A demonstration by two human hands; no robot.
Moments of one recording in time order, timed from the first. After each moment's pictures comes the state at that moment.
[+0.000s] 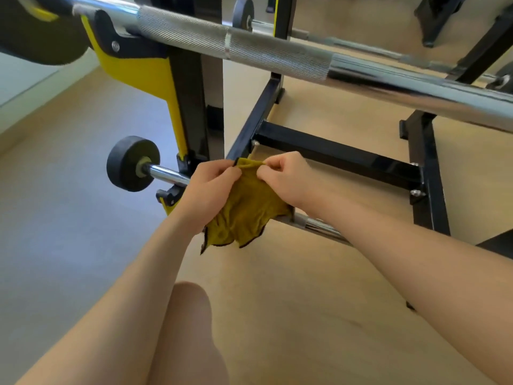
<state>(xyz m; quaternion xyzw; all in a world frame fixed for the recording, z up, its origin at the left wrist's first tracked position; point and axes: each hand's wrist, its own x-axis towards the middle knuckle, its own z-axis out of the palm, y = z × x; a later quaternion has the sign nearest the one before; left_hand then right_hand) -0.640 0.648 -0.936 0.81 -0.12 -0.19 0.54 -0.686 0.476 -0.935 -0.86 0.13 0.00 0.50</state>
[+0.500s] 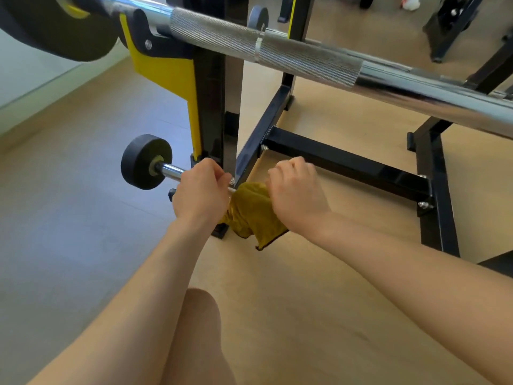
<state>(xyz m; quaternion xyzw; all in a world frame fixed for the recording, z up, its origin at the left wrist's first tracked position) -0.628 0.664 -0.956 0.95 -0.05 0.02 0.32 -0.690 0.487 -0.976 -0.99 -0.02 -0.16 -0.05</state>
